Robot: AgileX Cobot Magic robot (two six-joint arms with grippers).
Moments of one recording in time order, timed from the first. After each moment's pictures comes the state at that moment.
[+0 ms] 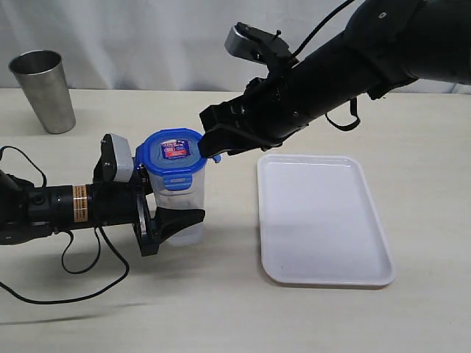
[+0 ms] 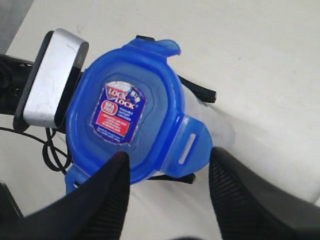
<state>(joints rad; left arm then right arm) -0.18 2.19 -0.78 1.12 -1.20 -0.26 0.45 1.77 -1.33 0.76 0.79 -0.49</state>
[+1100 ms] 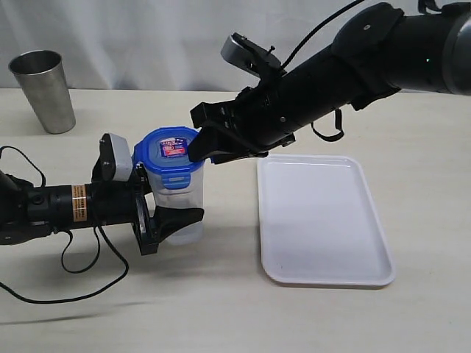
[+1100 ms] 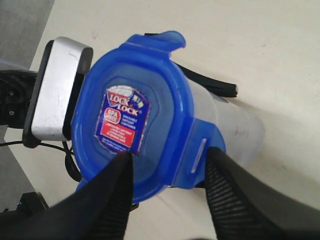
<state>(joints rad) -0.18 2.19 -0.78 1.12 -1.20 -0.26 0.45 1.85 -1.34 0.88 0.81 -0.48</state>
